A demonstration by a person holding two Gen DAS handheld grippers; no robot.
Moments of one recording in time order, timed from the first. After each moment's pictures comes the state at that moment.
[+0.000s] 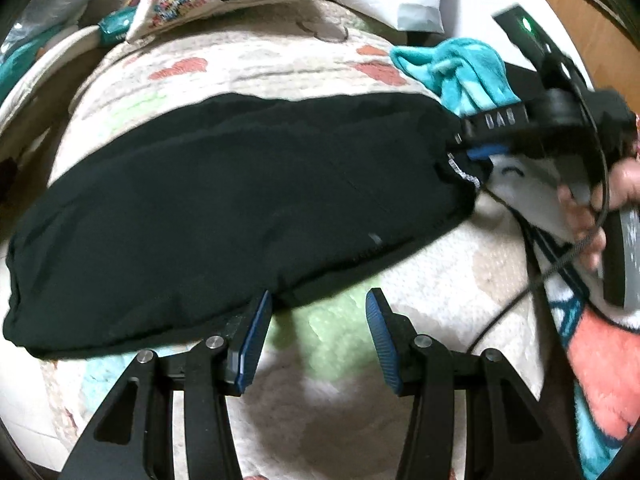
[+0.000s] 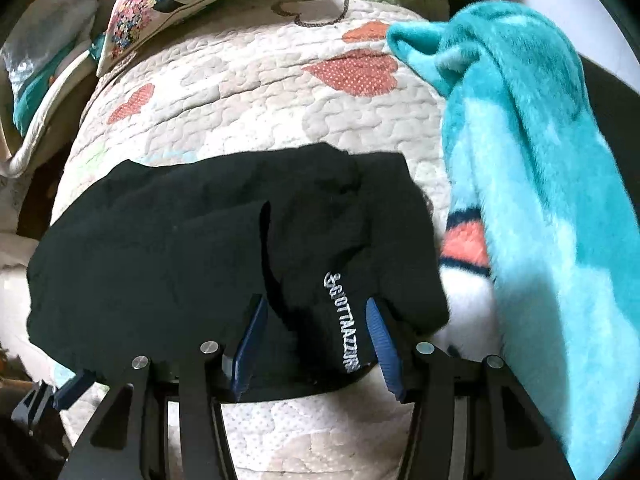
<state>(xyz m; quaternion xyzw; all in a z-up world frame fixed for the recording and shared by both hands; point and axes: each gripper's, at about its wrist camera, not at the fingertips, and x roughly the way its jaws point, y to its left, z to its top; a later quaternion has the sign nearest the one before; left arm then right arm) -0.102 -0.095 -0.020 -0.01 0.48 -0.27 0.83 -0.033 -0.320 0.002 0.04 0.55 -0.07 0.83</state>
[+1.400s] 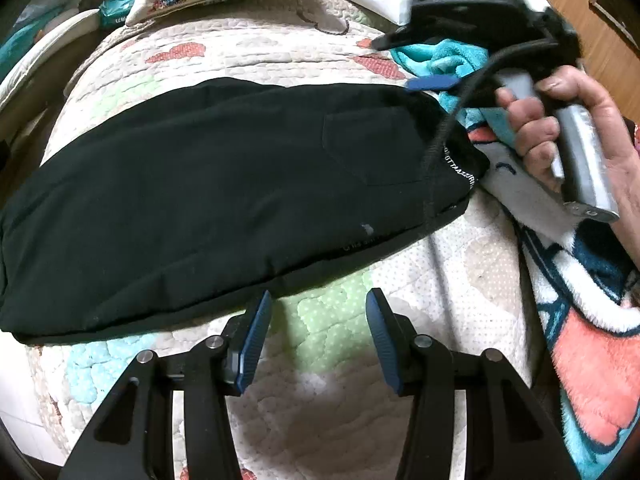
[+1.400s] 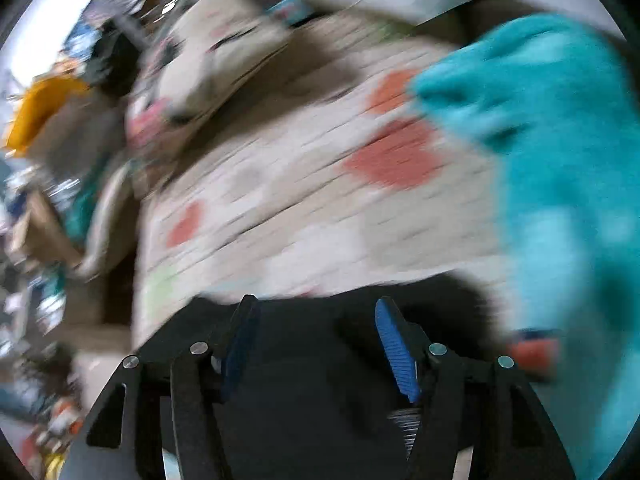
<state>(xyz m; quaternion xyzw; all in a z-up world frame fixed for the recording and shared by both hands) -0.102 -0.092 -0.023 -0.02 0.49 -0.27 0.83 0.035 -0.342 0.013 0.25 0.48 0.04 0.84</state>
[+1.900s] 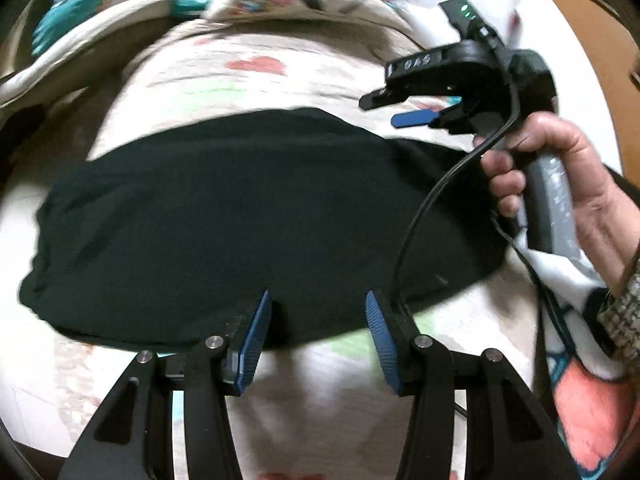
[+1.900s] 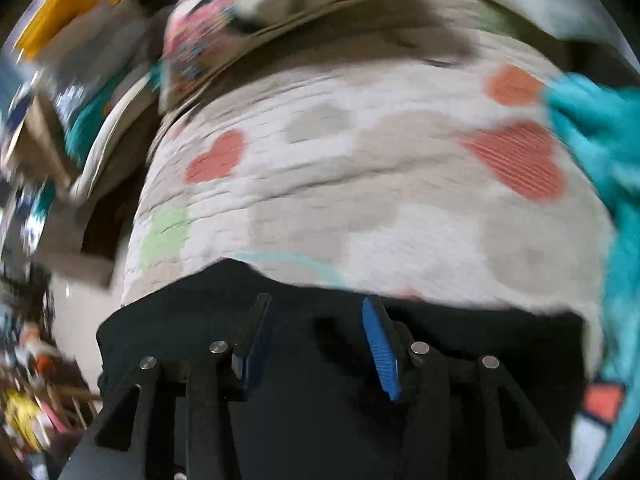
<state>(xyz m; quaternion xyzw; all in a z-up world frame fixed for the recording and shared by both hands) -0.076 -0.026 -0.016 -0.09 0.48 -0.19 0.85 0.113 -0.232 -0.009 0.09 0.53 0.09 0.84</state>
